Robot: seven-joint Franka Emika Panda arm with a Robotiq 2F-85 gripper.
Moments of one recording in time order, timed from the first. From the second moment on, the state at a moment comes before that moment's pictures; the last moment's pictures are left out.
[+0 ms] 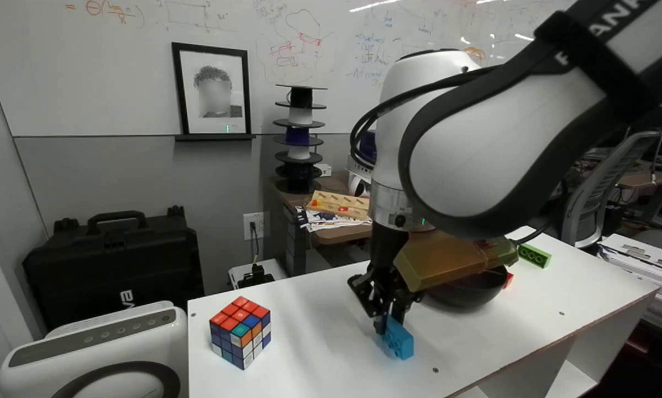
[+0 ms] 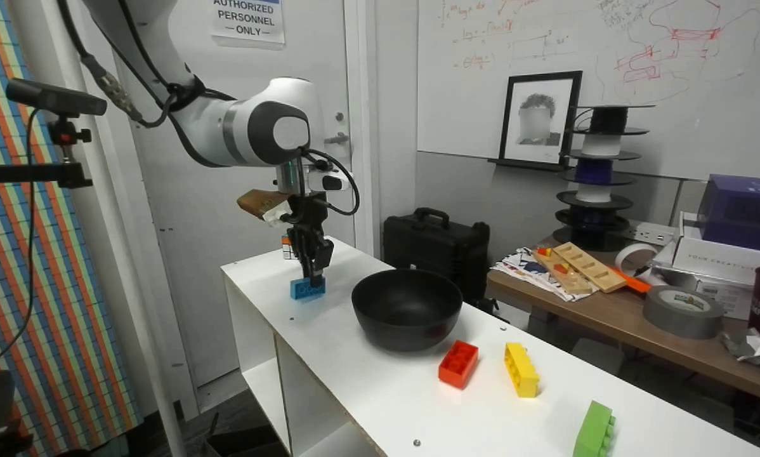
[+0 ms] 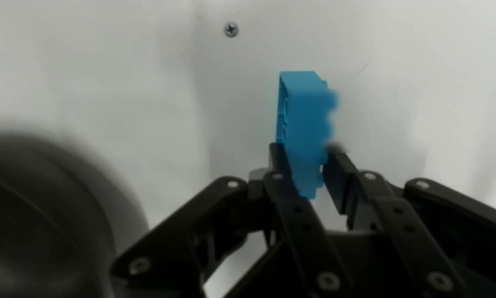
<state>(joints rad) 0.38 0.71 -0.03 -1.77 -0.05 2.47 0.41</state>
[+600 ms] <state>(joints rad) 0.25 0.39 -0.03 -1.99 -0.01 2.65 0.42</state>
